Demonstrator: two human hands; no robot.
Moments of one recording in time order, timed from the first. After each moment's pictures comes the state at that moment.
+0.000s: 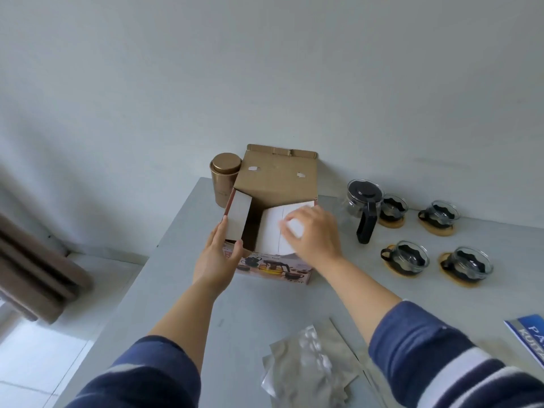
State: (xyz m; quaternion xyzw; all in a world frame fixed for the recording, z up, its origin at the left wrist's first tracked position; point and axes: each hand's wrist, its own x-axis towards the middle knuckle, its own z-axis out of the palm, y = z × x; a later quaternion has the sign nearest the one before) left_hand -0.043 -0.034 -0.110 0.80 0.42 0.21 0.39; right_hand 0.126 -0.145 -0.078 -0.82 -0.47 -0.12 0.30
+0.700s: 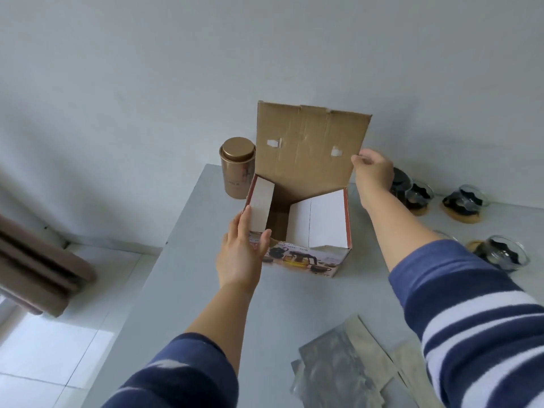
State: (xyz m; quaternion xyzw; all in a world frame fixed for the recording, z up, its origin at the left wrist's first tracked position) left_hand -0.026 -0.019 -0.127 0.83 0.42 0.21 0.29; right_hand 0.206 -0.097 -0.029 -0.82 -0.08 0.02 0.57
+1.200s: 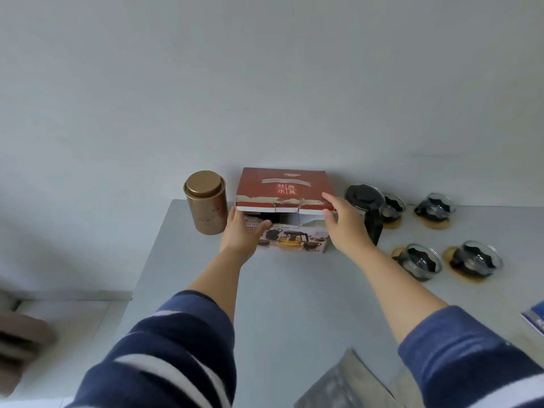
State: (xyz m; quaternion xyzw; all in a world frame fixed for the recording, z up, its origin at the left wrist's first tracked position) left_hand 0.089 0.047 -0.106 0.82 0.32 0.18 0.44; right_hand 0.204 -0.129 -0.069 -0.88 -0.28 0.04 0.38
